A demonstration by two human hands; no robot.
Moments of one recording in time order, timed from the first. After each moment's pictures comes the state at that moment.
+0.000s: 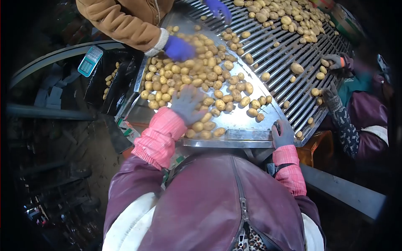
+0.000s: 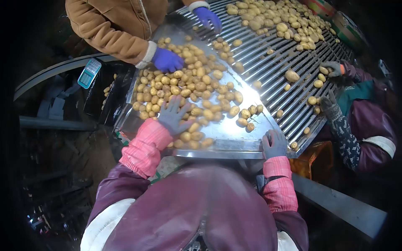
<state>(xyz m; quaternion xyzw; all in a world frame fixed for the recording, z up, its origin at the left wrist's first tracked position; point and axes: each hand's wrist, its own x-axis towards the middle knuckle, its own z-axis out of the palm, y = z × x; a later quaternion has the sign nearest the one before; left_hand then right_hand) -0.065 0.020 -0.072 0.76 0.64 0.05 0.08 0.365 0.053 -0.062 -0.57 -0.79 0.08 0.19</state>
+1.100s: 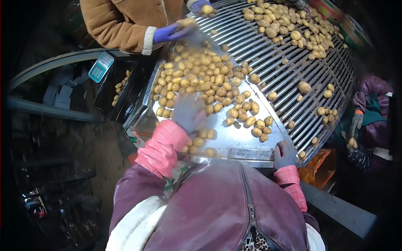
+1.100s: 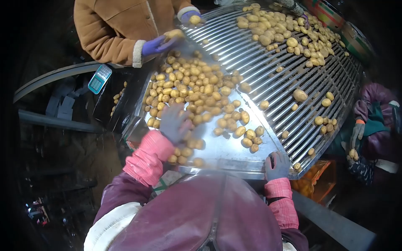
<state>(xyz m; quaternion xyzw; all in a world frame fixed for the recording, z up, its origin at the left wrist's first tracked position) -0.080 0.048 -0.044 0.73 0.64 0.22 0.02 0.364 0.052 -0.057 -0.59 -0.79 0.10 0.13</state>
